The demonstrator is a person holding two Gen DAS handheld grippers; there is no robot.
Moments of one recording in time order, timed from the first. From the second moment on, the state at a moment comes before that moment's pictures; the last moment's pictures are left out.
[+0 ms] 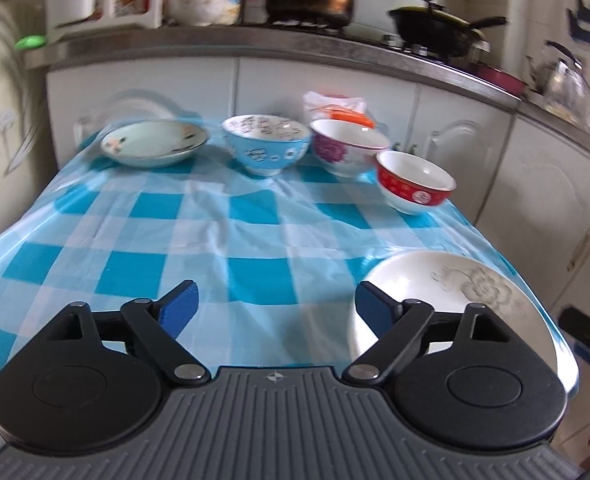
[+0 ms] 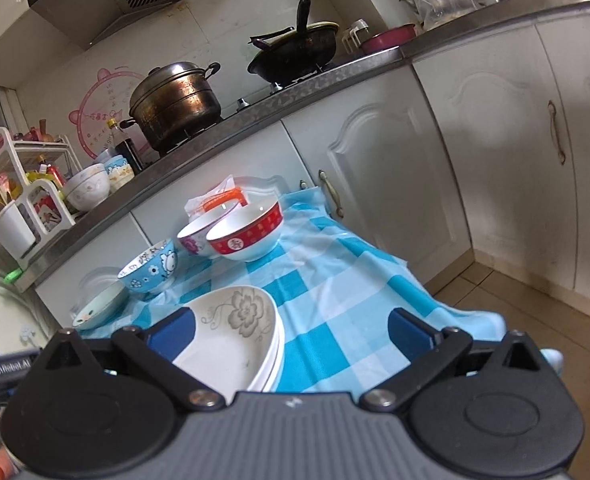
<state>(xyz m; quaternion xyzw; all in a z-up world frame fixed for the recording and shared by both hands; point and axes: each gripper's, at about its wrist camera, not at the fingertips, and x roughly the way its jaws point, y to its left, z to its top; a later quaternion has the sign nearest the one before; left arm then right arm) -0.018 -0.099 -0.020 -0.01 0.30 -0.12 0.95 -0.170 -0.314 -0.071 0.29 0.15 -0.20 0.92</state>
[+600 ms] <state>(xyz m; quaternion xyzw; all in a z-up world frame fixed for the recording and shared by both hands) 0.084 0.004 0.008 -0.11 0.31 -0.03 0.94 -0.127 -0.291 -0.030 0.29 0.19 -0.15 0.93</state>
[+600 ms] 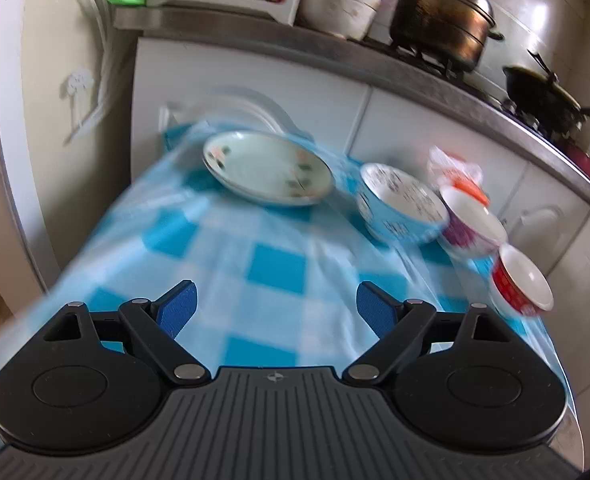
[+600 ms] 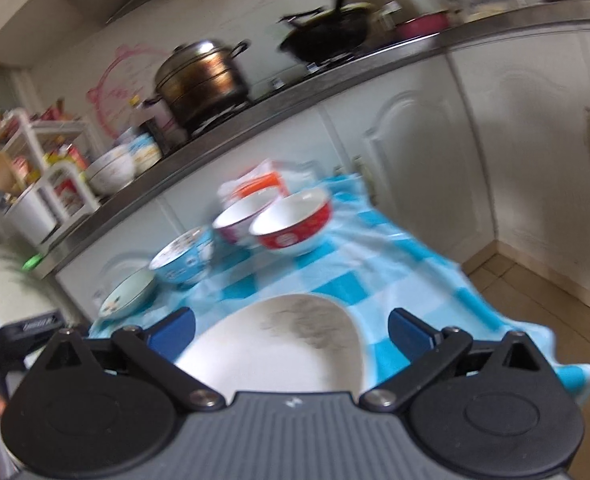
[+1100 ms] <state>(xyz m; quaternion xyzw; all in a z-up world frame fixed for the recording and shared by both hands) 0.195 0.095 0.017 -0.17 0.30 -0.01 0.94 0.044 -0.226 -0.018 0.35 0.26 0.04 0.90</state>
